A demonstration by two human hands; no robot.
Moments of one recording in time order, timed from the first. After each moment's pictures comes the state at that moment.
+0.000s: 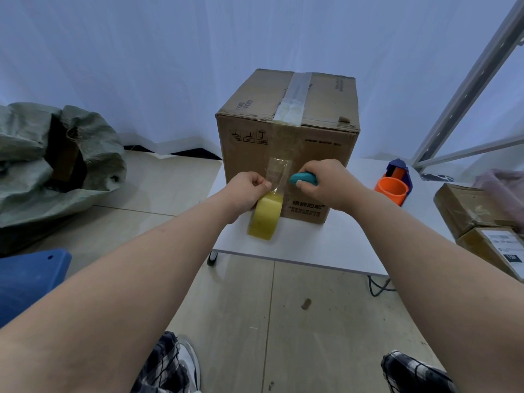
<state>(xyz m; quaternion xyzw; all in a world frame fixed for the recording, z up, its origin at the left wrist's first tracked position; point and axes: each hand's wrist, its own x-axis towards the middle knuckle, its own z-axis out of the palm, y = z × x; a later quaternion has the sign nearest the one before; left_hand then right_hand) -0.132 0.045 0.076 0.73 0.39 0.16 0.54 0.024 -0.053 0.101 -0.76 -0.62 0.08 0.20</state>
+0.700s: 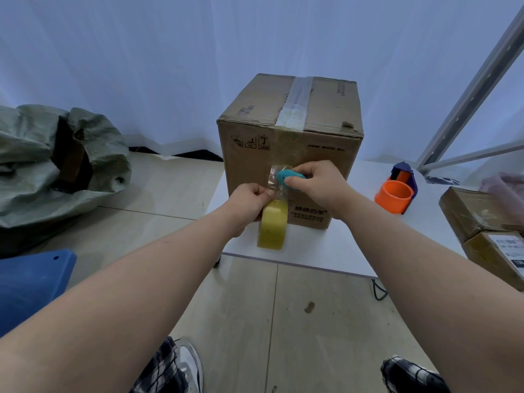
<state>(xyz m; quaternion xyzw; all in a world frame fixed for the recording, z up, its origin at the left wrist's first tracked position) -0.136 0.038 0.062 0.66 0.43 0.17 0.60 0.001 -0.040 0.098 -0.72 -0.48 0.25 0.43</state>
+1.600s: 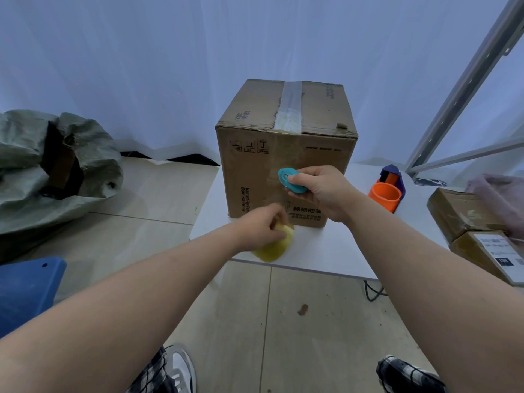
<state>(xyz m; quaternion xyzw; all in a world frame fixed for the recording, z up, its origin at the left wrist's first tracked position) -0.129 0.008 0.061 0.89 0.29 0.00 0.35 0.009 -0.058 0.111 -0.66 -0.32 0.42 0.54</state>
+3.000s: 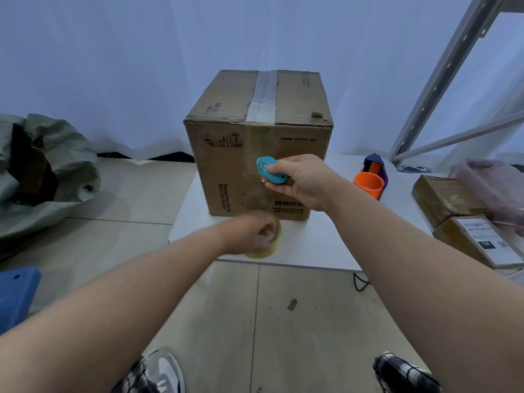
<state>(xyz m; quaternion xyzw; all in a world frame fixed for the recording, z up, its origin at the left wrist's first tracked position) -0.113 0.015 0.033 0.95 0.19 -0.08 0.23 0.012 -0.058 0.122 -0.59 -0.23 0.50 0.59</state>
